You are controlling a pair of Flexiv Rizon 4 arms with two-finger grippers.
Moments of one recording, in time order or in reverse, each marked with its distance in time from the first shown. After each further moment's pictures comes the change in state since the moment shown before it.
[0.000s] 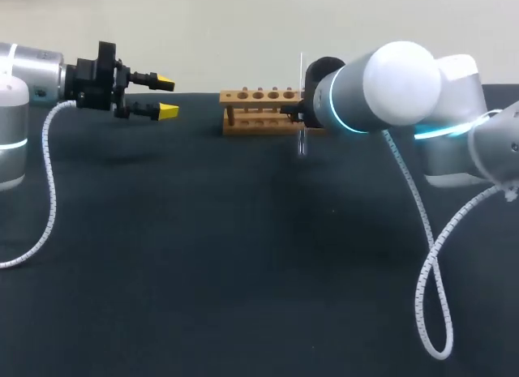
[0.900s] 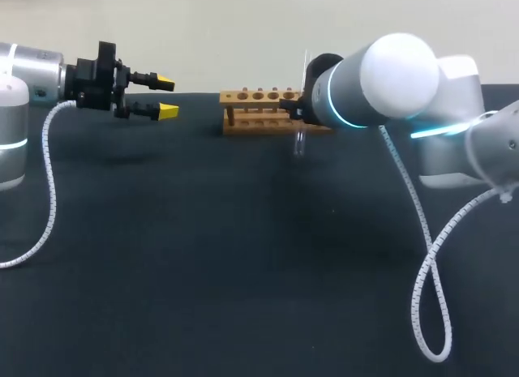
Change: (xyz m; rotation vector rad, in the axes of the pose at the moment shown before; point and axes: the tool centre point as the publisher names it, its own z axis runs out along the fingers) left arm 0.000 0.000 0.000 0.000 0.000 0.000; right arm -0.004 0.004 -0.005 0.011 0.002 0.058
